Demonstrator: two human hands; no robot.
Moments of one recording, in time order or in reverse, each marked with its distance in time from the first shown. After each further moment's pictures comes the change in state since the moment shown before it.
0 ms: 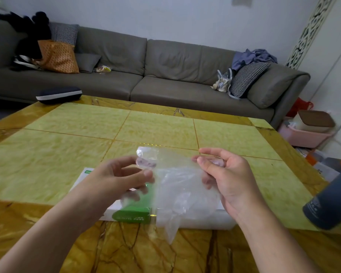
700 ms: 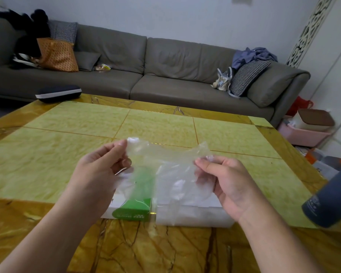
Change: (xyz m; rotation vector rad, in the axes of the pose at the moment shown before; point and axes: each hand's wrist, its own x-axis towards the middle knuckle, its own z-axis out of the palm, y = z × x) left_hand 0.013 -0.001 0.001 -0.559 0.336 0.072; right_hand -0.005 -0.005 0.000 0.112 -0.074 0.204
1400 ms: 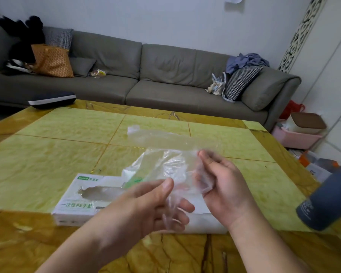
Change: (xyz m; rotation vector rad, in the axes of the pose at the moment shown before) left_hand -0.036 -0.030 0.031 0.148 -0.686 -0.298; right_hand -0.004 -0.004 0.011 0.419 -0.057 -0.059
